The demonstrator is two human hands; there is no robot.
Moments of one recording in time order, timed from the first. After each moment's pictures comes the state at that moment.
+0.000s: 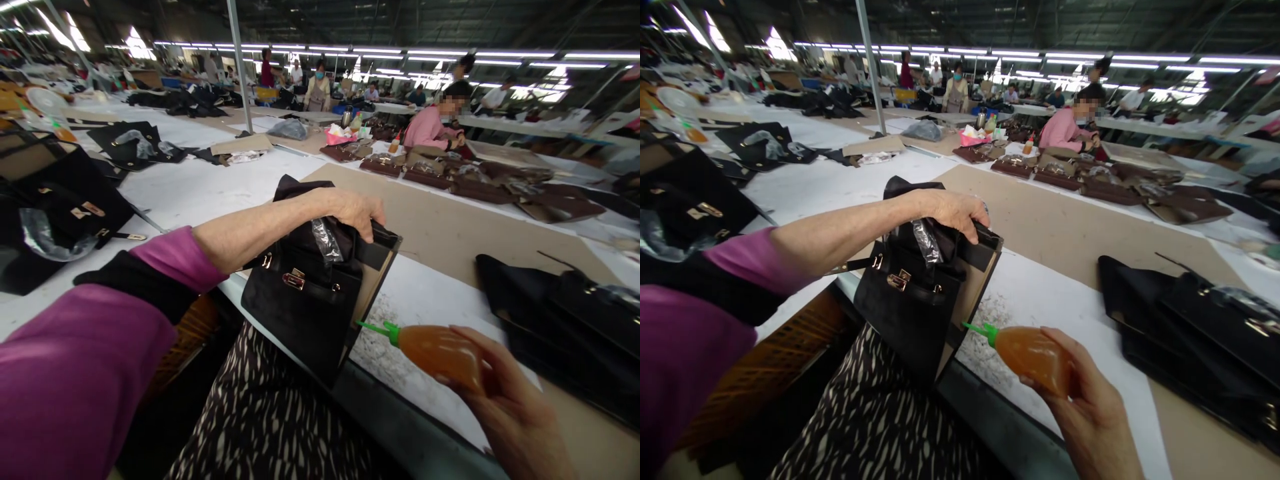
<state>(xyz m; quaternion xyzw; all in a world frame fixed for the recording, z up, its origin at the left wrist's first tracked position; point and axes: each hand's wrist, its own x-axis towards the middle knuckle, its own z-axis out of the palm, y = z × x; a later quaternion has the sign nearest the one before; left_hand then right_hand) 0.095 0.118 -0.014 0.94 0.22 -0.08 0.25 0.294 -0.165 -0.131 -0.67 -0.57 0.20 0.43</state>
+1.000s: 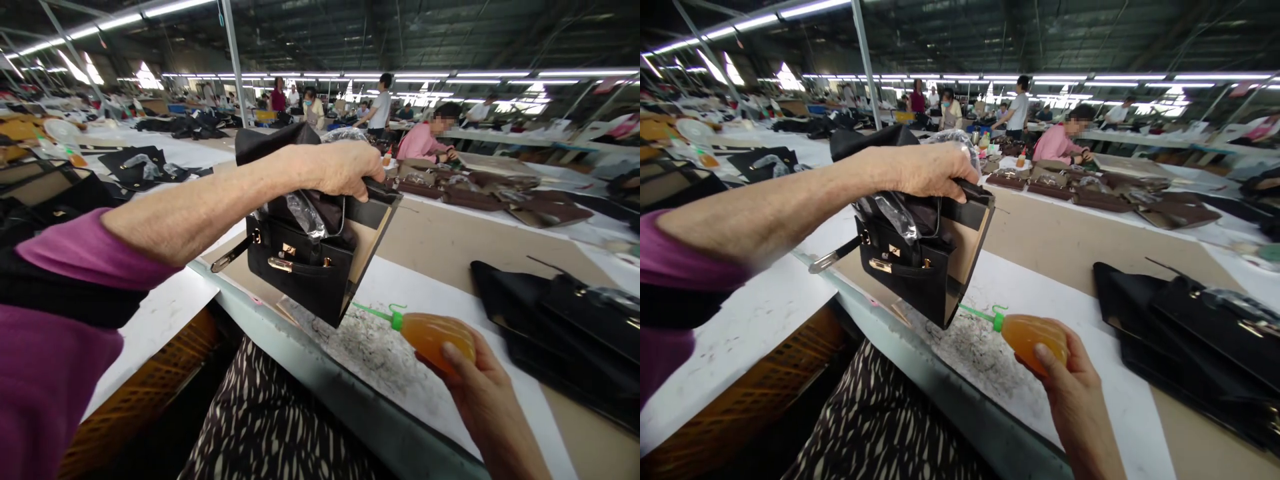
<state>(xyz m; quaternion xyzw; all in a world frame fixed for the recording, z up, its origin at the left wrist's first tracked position) 0.069 0.085 0.076 0.97 0.23 0.02 -0.07 0.280 -0.131 -0.142 -0.57 -0.28 0.43 0.64</state>
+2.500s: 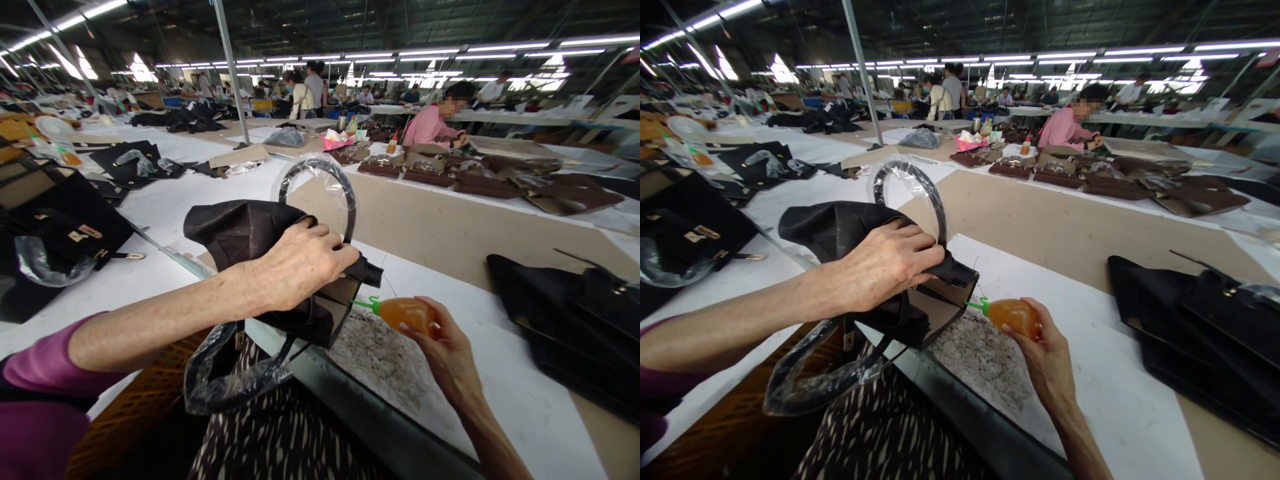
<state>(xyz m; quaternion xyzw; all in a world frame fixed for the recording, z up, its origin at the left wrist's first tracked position) 0.018 0.017 -0.021 0.96 0.23 0.07 -0.17 0.279 -0.083 -0.183 -0.65 -0.46 0.31 0.51</state>
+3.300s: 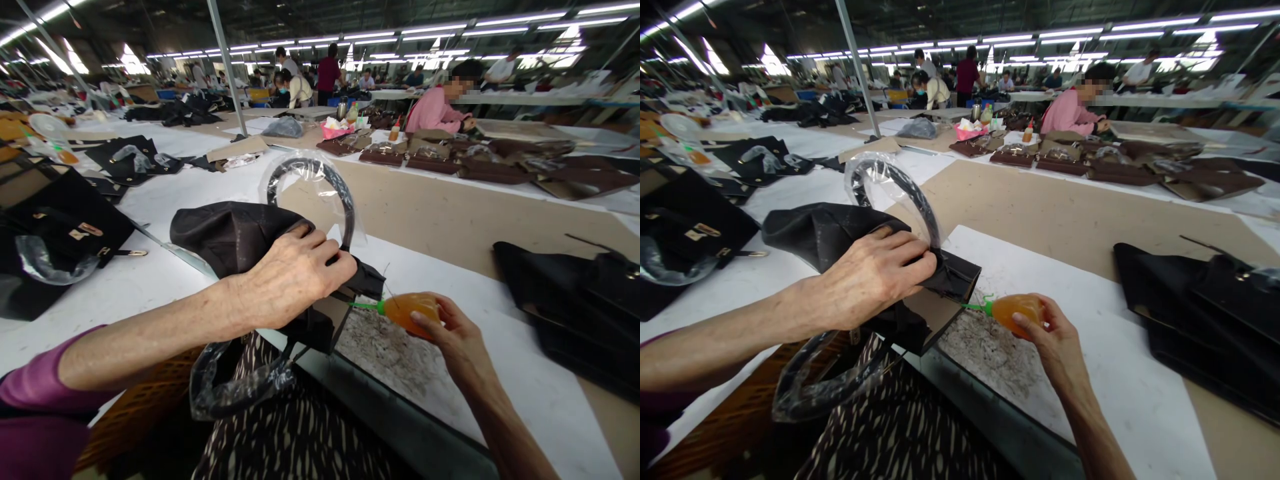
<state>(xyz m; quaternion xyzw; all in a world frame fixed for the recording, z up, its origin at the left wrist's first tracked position) 0.006 -0.002 -0.027 0.95 0.19 0.09 -0.21 0.283 -0.084 -0.180 -0.64 -0.37 0.42 0.53</state>
